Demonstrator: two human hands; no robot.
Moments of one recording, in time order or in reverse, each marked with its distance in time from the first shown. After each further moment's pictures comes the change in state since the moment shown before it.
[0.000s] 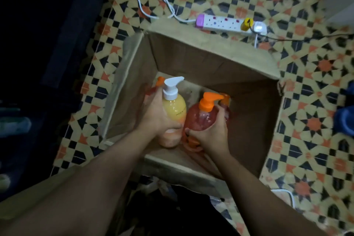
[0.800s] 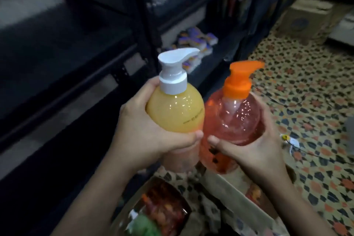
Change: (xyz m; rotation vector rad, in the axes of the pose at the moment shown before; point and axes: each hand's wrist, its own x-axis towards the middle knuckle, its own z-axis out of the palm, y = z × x) left_hand -0.504 0.154 -0.477 -0.380 0.643 0.319; right_hand -0.381 -0.489 -0.194 0.295 -0.225 -0.789
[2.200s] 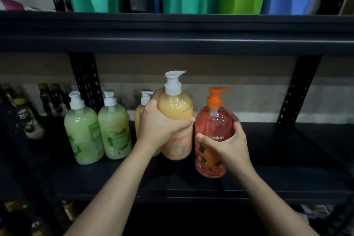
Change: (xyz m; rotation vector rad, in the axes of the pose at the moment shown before) left_hand -0.149 0.016 -0.423 0.302 1.222 -0.110; right_hand -0.033 -0.334 0.368 0.410 -0.784 -0.406
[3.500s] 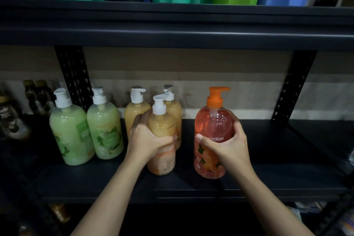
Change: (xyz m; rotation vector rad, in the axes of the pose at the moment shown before) left_hand -0.009 -0.067 0.018 0.186 -0.072 -0.042; right_hand 0.001 0.011 -0.012 -0.024 0.022 0.024
